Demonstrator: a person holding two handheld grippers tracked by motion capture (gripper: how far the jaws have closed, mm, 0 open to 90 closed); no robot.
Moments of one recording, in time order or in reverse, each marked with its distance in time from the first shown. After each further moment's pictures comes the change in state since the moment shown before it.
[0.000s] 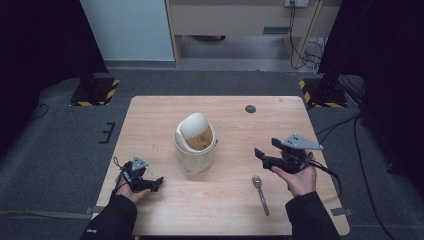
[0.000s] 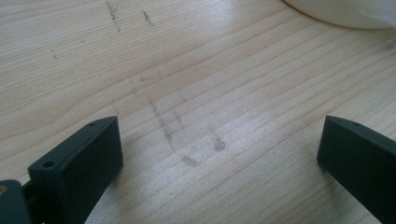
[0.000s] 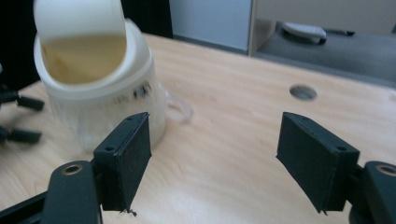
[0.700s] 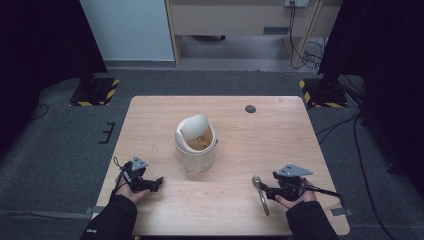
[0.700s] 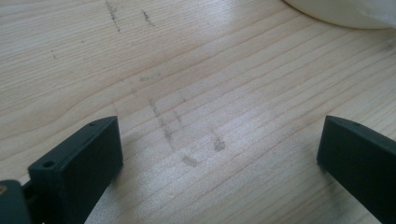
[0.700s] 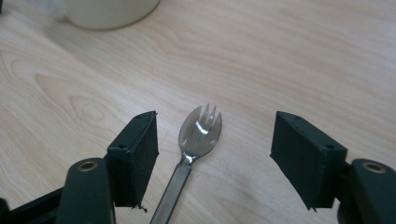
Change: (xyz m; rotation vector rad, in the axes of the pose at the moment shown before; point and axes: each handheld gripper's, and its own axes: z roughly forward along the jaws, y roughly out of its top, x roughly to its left) left arm 0.000 0.000 0.000 -0.001 0.000 -0.002; right arm 0.002 -0.088 0.005 0.289 0.007 -0.032
